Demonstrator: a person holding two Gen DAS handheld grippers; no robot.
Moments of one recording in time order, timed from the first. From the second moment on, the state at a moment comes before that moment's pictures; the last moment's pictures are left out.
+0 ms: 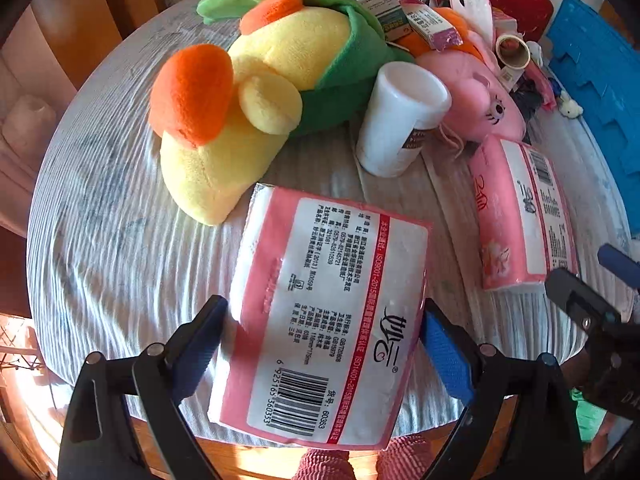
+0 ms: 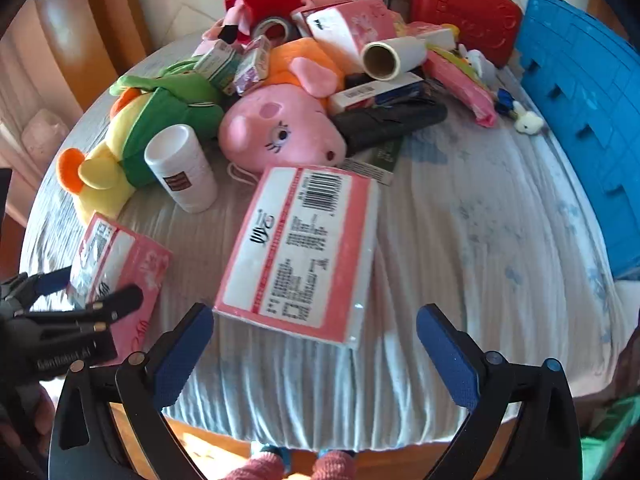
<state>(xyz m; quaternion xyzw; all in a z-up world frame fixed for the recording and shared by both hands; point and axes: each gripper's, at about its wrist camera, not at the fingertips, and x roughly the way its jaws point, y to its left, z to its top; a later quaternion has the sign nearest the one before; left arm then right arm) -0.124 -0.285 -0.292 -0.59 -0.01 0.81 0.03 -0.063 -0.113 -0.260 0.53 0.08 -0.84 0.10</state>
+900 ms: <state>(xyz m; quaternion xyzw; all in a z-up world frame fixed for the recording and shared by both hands) -0.133 -0.267 -0.239 -0.51 0.00 0.86 0.05 -0.086 -0.098 -0.245 0.50 0.05 -0.86 0.09</state>
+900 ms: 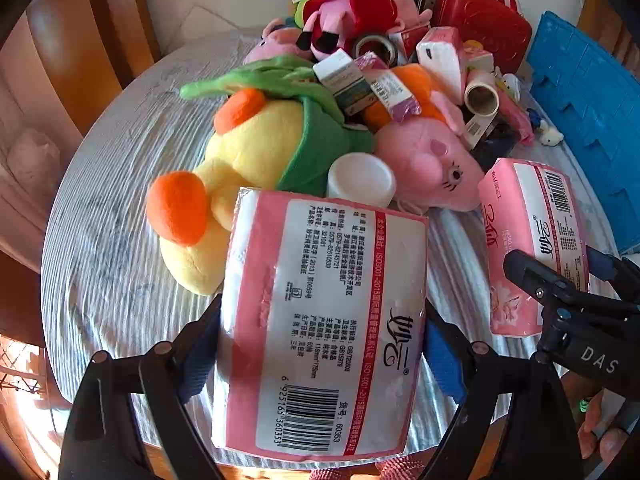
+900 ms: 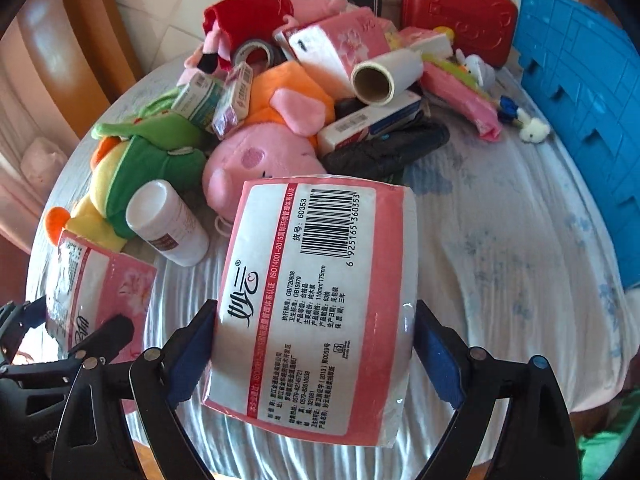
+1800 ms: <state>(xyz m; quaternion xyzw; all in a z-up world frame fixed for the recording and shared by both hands) -0.171 0.079 0.021 -0.25 0.02 0.96 0.13 -0.124 0.180 0.057 0.20 0.08 -0.98 0.02</state>
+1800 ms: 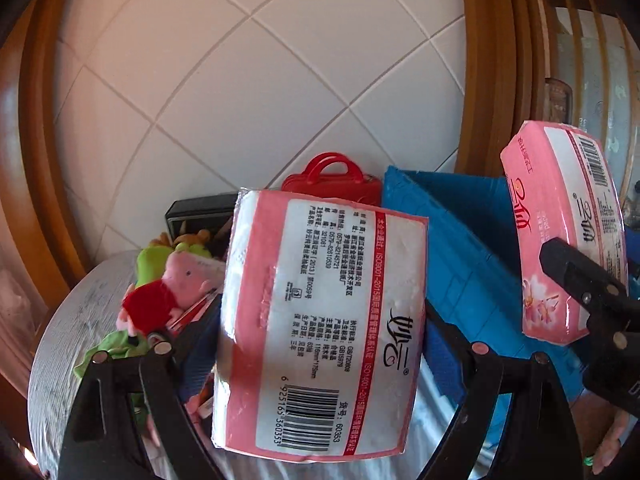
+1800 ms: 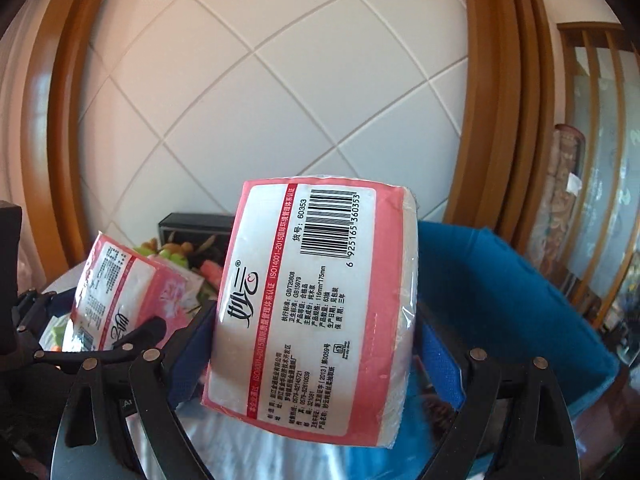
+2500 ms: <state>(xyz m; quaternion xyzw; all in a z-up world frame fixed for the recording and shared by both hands) -0.175 0.339 0.018 -0.35 0.10 0.90 0.26 -0.162 0.450 0.061 0.24 0.05 -0.96 -0.13</state>
